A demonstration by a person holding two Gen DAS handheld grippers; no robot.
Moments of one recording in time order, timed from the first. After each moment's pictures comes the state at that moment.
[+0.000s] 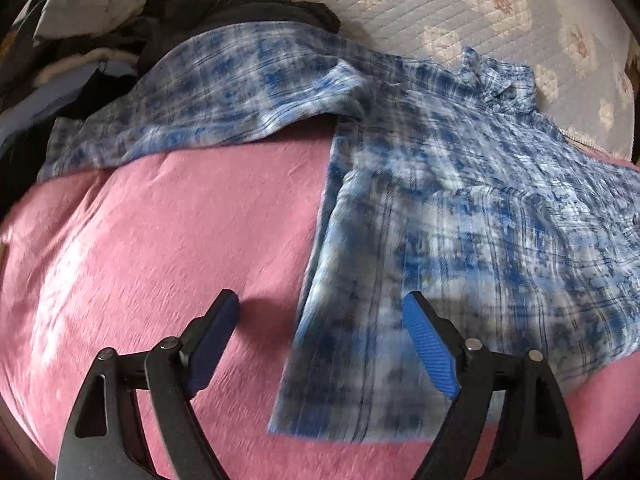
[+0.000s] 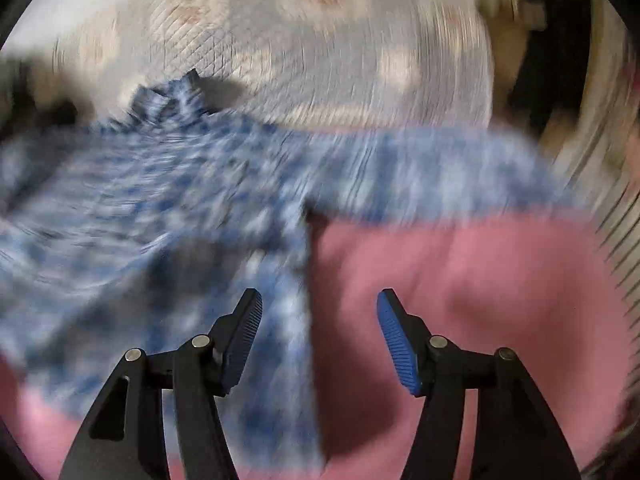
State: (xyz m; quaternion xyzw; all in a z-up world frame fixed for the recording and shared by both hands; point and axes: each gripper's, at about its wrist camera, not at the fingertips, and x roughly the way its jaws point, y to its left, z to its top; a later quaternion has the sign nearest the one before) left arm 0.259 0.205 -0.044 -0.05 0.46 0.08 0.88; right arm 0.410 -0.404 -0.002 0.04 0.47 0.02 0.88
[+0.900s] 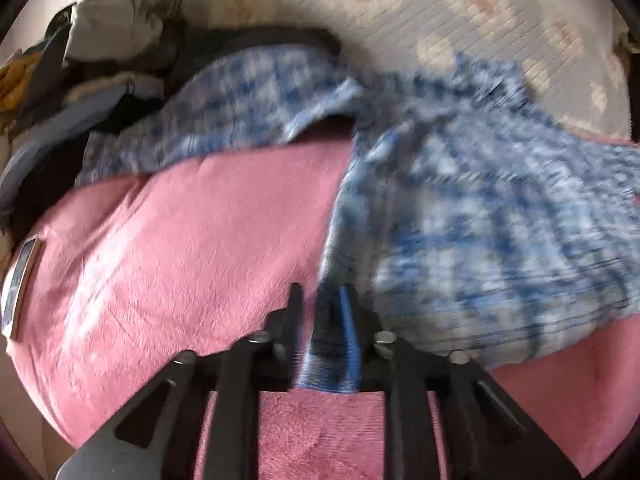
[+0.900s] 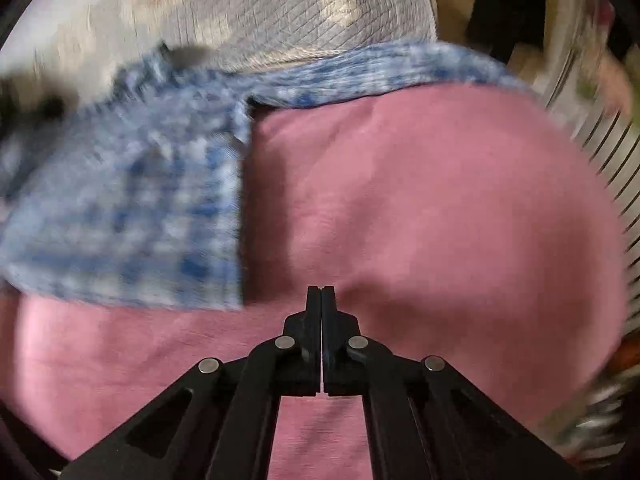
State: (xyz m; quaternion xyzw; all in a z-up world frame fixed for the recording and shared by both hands) left arm 0.205 0.190 -0.030 -0.01 0.41 0.08 0.91; right arm 0.312 -0.434 -0.015 0.02 0.46 -0.04 0.88
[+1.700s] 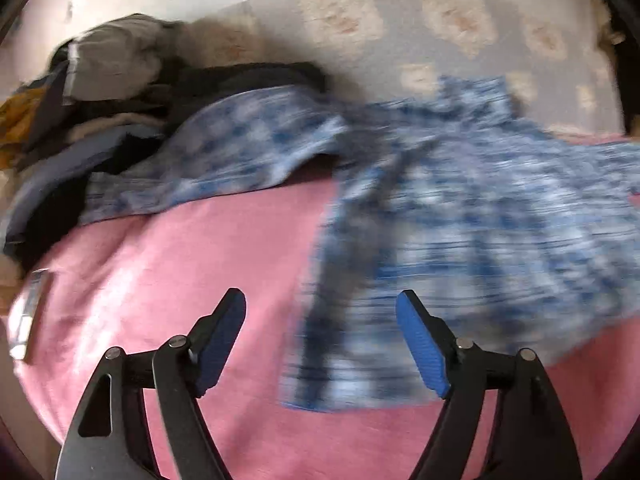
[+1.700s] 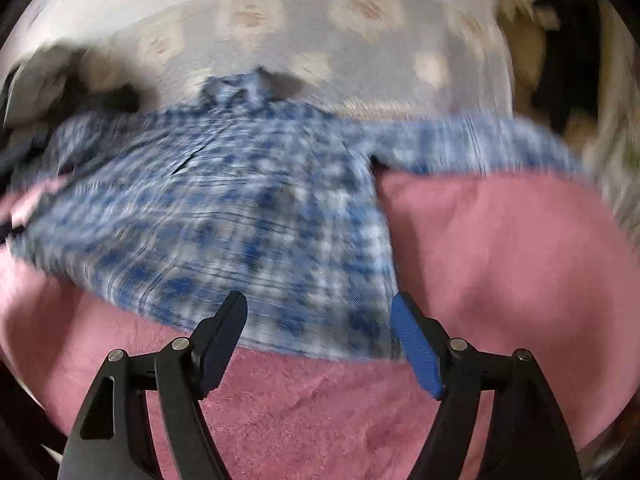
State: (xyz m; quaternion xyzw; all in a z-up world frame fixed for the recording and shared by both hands) left arm 0.210 0.178 -0.024 0.04 0.38 0.11 0.92; right arm 0.325 -0.367 -0.004 0.03 0.44 0.04 0.90
